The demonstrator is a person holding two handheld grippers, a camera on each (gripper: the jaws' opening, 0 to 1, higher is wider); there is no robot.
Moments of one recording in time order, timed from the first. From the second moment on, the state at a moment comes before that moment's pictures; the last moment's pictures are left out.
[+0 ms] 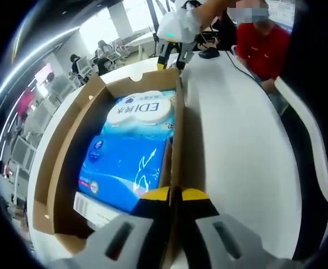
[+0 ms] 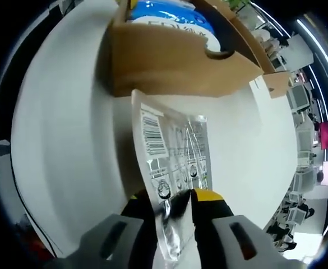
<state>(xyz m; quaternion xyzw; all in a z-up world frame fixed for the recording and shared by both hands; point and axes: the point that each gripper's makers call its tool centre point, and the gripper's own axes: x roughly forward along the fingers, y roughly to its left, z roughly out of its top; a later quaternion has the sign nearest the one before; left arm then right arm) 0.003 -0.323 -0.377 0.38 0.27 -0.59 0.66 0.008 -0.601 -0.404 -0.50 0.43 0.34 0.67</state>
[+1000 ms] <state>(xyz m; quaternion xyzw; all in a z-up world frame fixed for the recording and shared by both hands) 0.003 -0.322 -0.376 0.39 0.27 -0.58 0.66 -0.014 -0.609 -0.407 -0.44 0.47 0.32 0.70</state>
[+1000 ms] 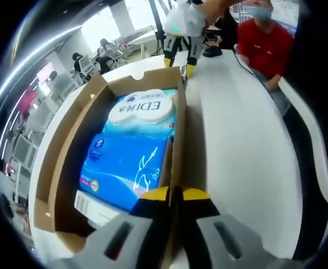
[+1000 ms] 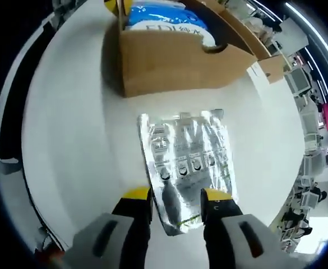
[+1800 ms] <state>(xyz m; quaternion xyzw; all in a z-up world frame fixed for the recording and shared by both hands) 0.004 -0.322 -0.380 0.39 0.28 -0.58 0.66 0.022 -0.602 -0.405 -0.06 0.42 0.07 0.90</state>
